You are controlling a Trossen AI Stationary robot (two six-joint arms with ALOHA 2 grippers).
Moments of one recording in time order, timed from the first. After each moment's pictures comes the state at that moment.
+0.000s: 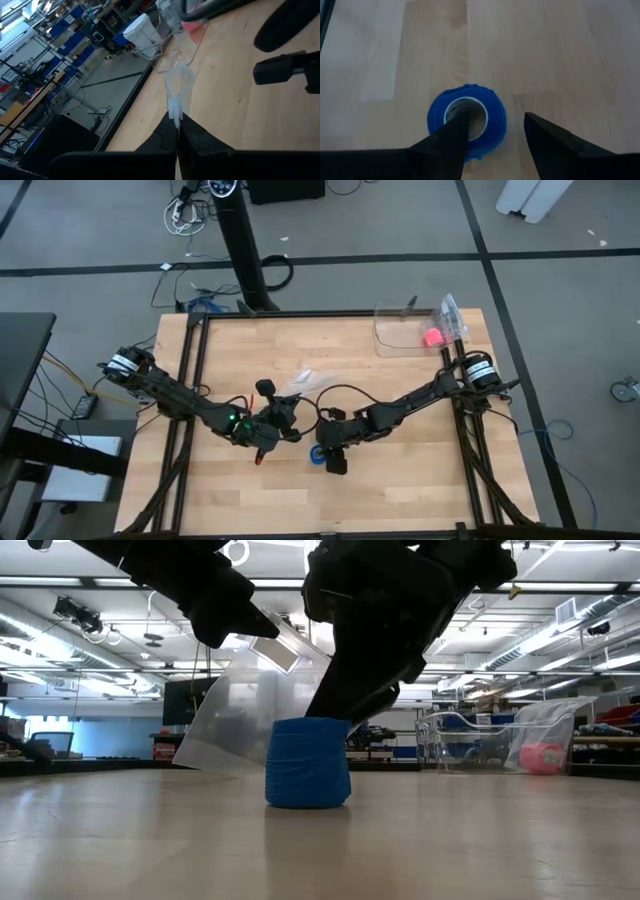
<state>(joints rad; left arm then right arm) -0.42 1.52 0.80 0.14 -1.10 0.07 0.30 1.93 1.21 -0.13 0.10 0.37</state>
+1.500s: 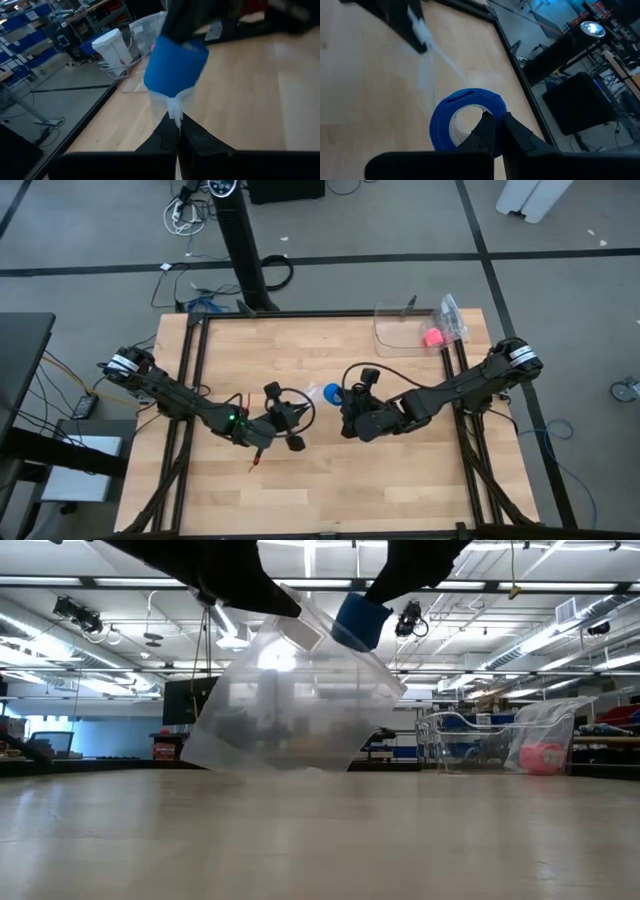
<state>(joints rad) -0.42 1.52 0.80 0.32 -0.93 0.04 0.38 1.58 1.18 -0.38 0.92 0.03</state>
